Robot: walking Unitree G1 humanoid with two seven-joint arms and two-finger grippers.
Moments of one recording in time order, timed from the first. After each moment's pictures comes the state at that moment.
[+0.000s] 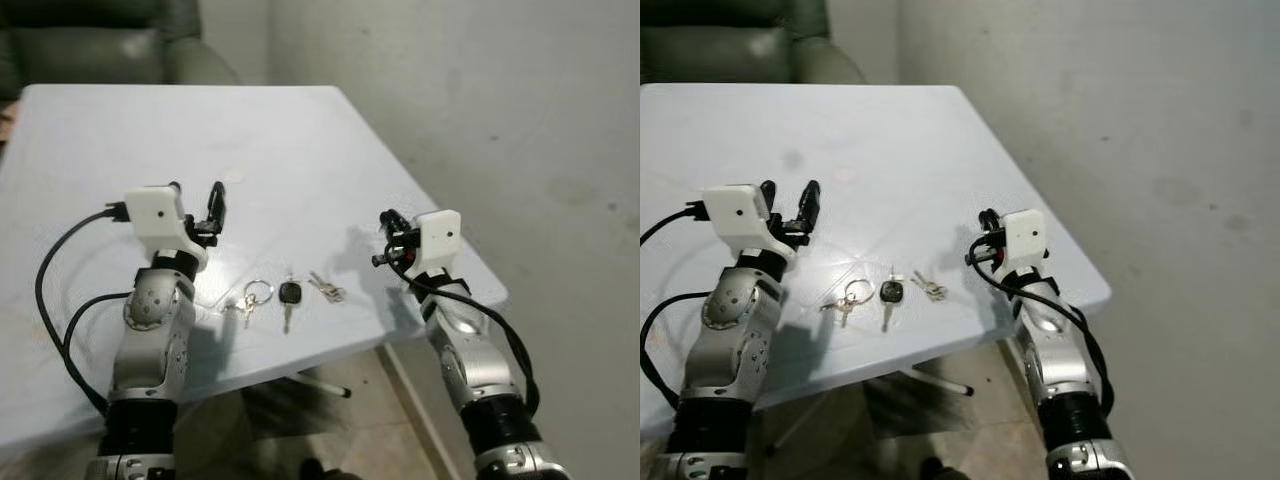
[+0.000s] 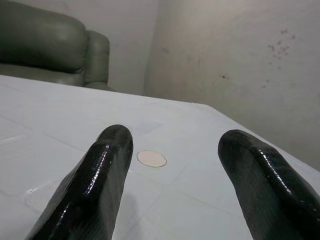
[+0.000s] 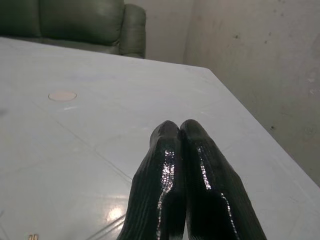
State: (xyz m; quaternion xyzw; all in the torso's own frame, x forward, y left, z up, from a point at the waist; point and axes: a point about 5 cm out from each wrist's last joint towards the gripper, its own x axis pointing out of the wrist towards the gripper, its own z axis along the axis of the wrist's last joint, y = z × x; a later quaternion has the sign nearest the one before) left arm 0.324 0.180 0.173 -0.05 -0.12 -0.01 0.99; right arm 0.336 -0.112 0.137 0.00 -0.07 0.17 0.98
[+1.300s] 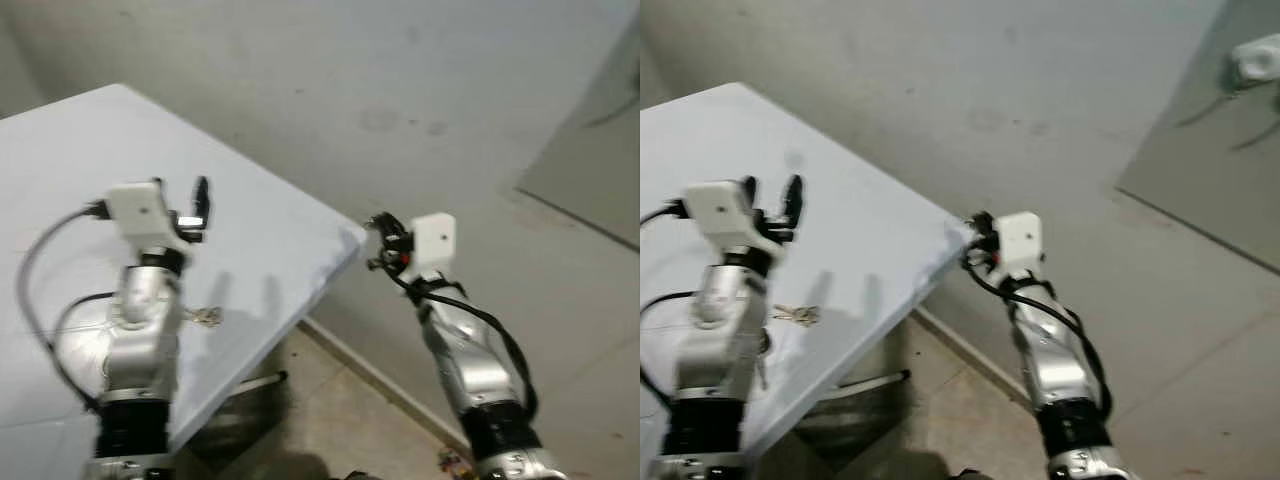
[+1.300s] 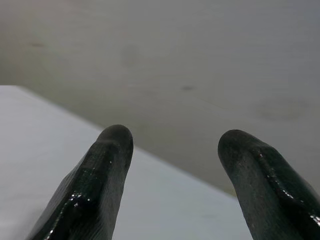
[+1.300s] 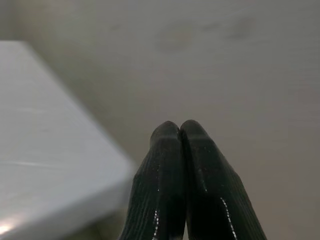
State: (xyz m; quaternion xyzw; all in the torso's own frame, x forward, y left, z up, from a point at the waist) left arm 0.325 0.168 0.177 -0.05 -0.12 -0.03 0.99; right arm 0.334 -0.126 0.137 -0.01 -0.07 0.14 0.99
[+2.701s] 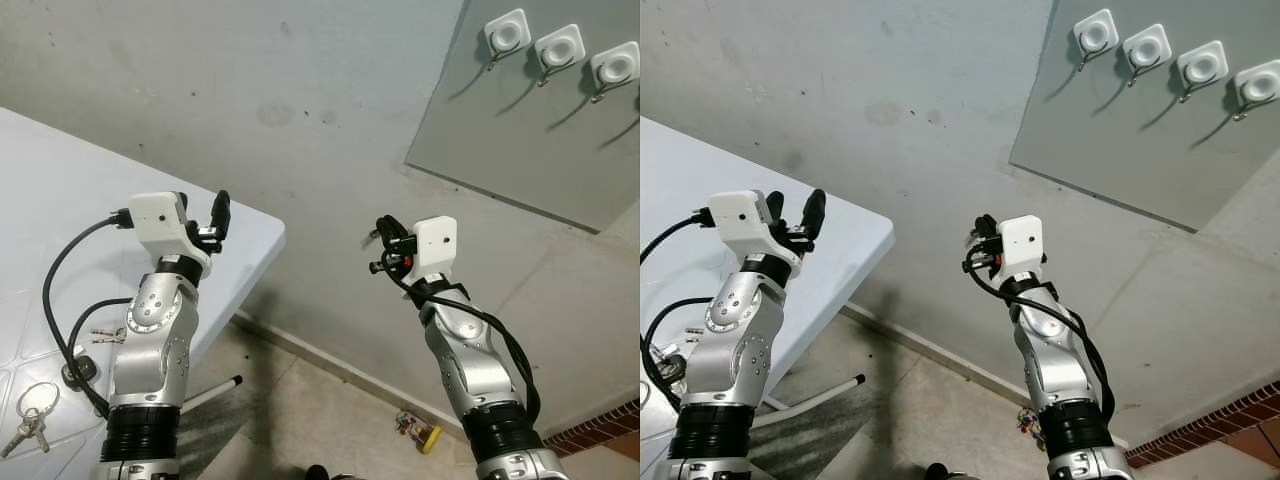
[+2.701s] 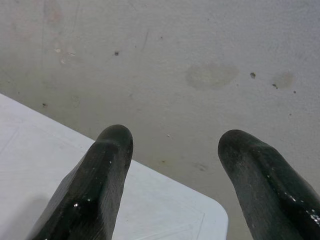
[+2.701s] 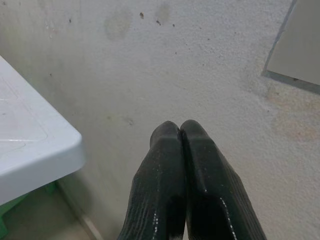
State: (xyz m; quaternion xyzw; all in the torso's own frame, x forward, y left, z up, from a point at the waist) left arm 0.324 0.169 0.167 -0.08 -0.08 -0.03 0.99; right arm 0.332 -0.116 0.134 -0.01 -0.07 0.16 0.98
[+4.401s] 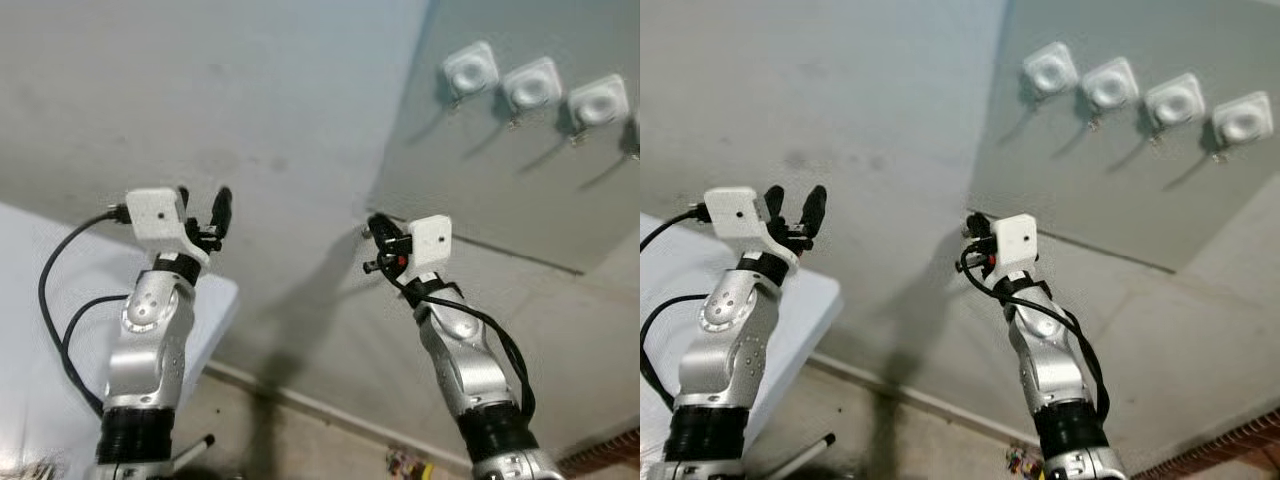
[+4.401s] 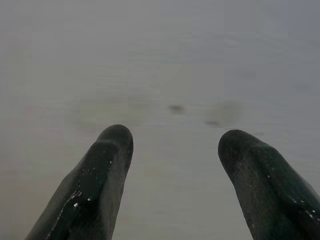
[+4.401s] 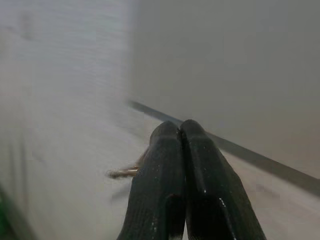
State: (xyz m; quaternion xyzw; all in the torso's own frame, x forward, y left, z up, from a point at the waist) left arm 0.322 0.163 0.176 -0.07 -0.10 -0.06 0.99; right arm 0.330 -0.111 0.136 0.00 -0.07 0.19 0.98
